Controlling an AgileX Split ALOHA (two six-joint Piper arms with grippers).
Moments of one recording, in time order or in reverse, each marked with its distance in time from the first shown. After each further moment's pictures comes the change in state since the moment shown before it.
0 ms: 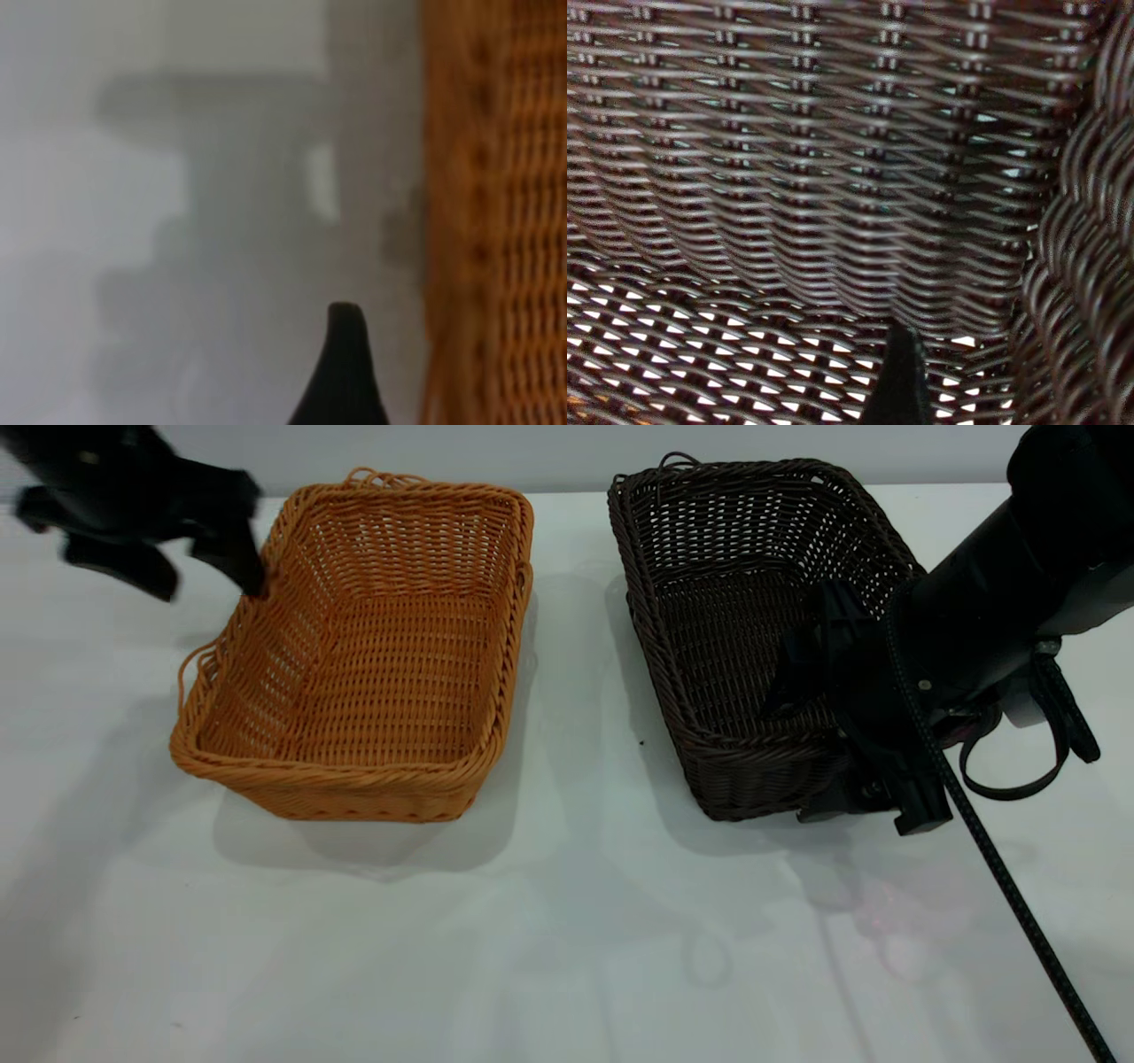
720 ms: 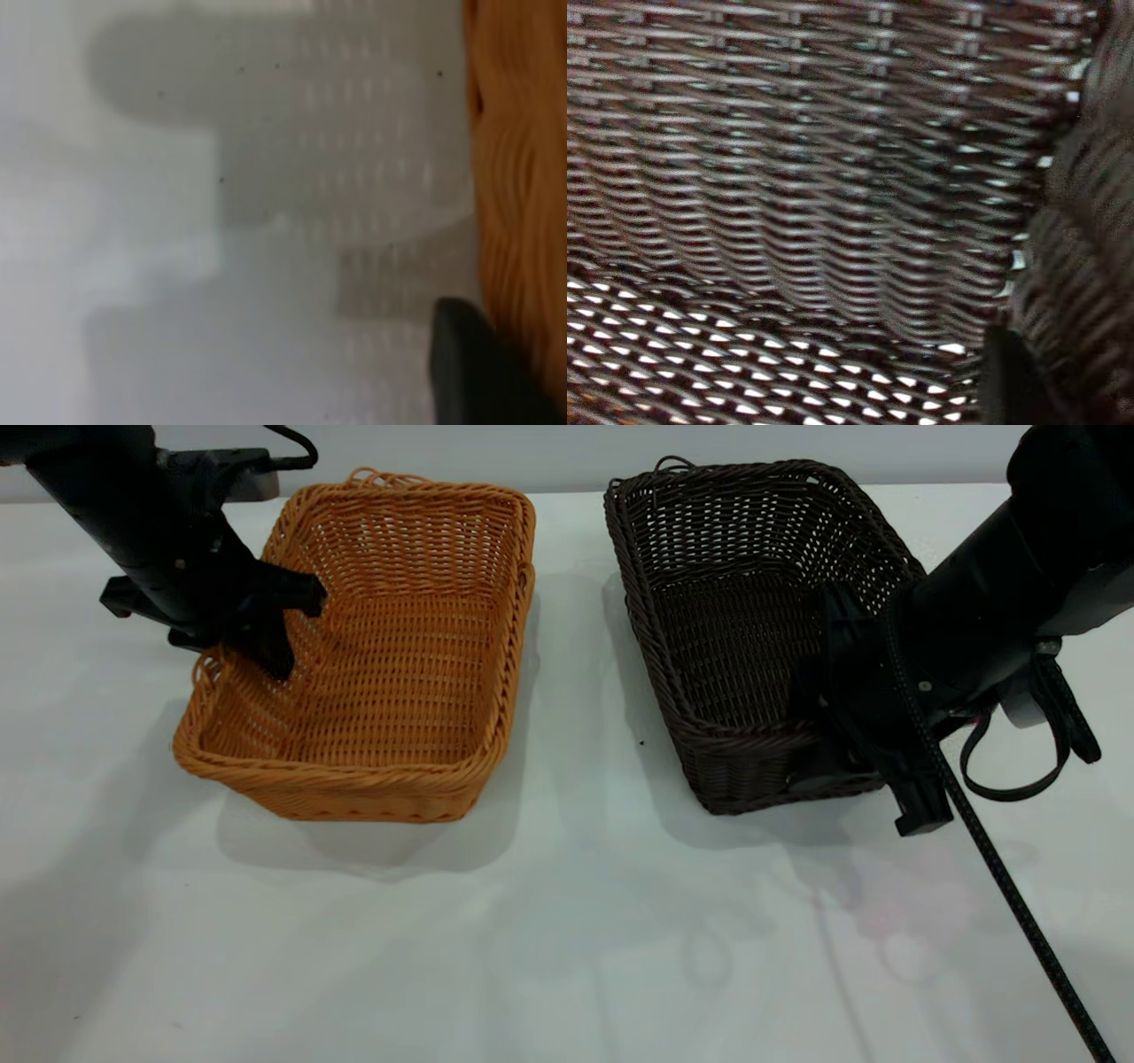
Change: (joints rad) left arm -0.026 0.160 -0.032 -0.004 -0.074 0.004; right arm 0.000 0.000 0.000 0.001 -0.002 -0.009
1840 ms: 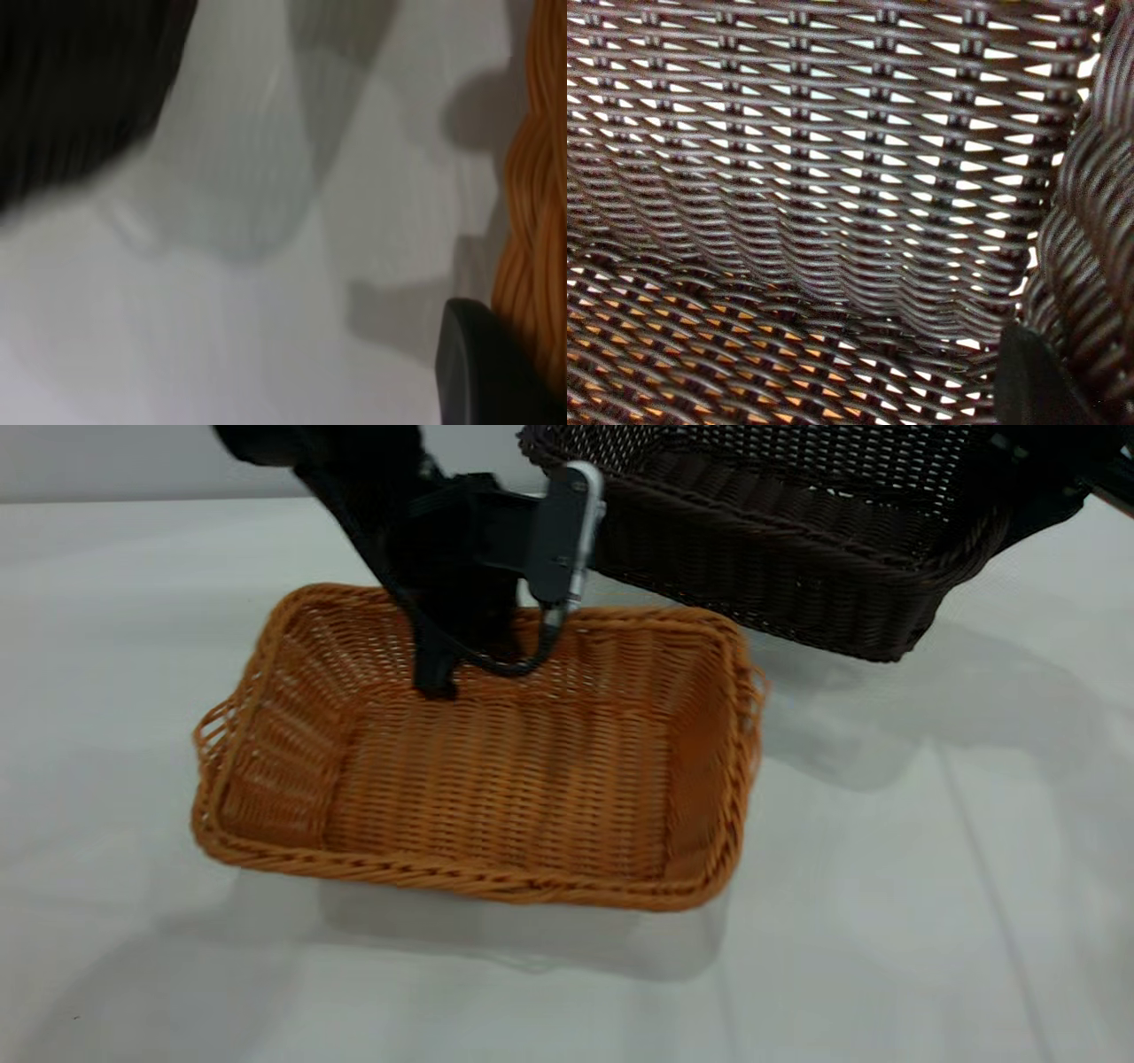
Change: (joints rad) left arm -0.375 0.012 -0.058 0.015 -0.145 1.321; right arm -0.368 0.001 -0.587 -1.256 0.731 0.222
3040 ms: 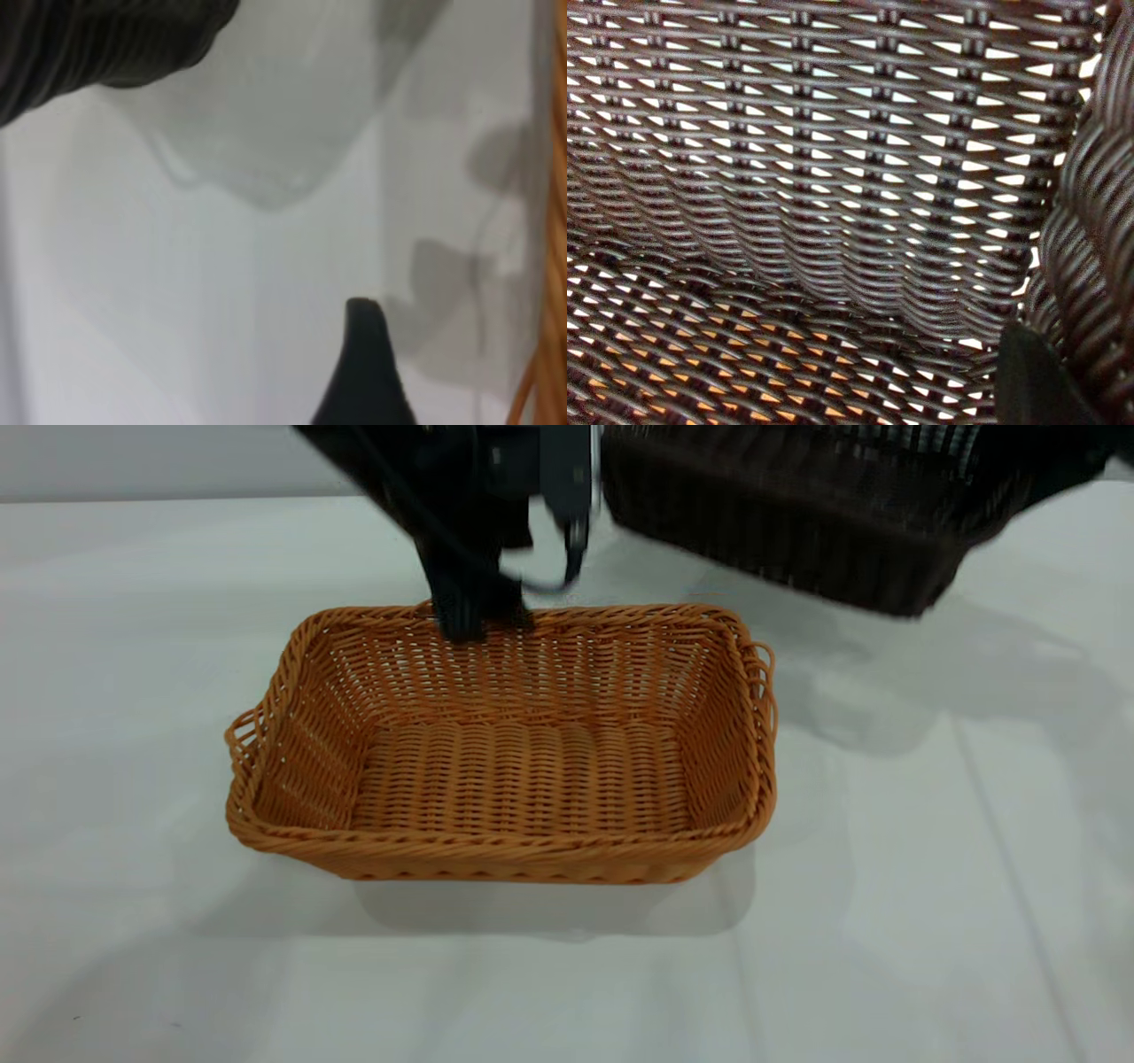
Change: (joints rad) left arm 0.004 -0.097 -0.001 0.021 -0.020 -0.210; right arm -0.042 0.014 -0.099 -0.001 -0.006 -0.023
